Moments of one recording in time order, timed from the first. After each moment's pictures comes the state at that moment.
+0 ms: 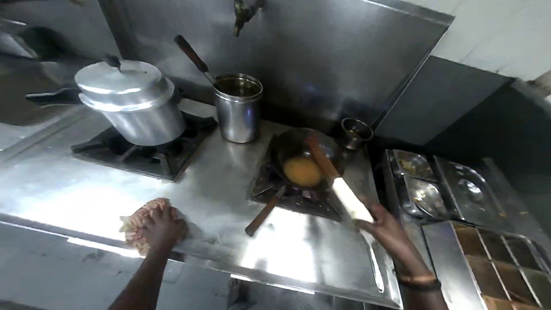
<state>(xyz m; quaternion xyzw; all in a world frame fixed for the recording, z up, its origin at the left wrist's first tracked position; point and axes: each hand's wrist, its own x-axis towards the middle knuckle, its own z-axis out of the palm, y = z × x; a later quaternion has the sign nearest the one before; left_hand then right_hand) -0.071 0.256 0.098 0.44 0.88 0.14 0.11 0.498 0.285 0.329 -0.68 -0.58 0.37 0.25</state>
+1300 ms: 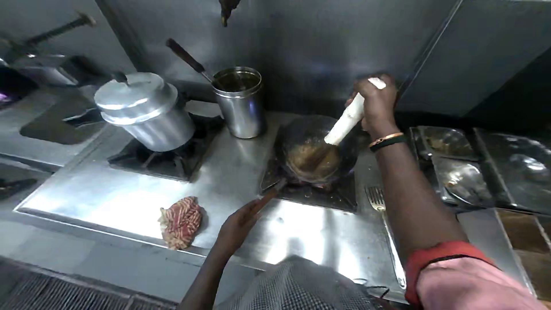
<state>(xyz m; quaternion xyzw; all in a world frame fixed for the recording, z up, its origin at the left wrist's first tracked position) 0.116 0.260 0.219 0.59 0.69 0.22 0.35 0.441 0.535 0.388 -0.40 -0.51 0.40 0.66</state>
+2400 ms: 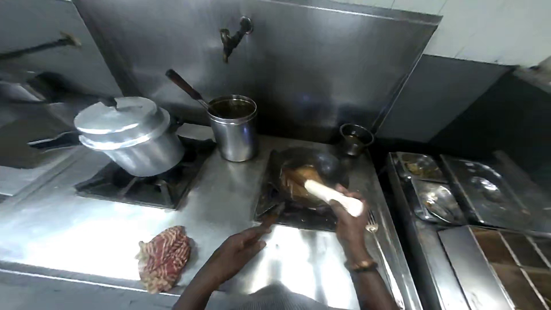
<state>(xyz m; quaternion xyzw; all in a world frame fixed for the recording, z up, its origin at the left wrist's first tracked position) 0.092 0.287 0.272 0.63 0.54 0.23 0.52 0.399 0.347 0.271 -0.46 -0.44 0.37 0.68</state>
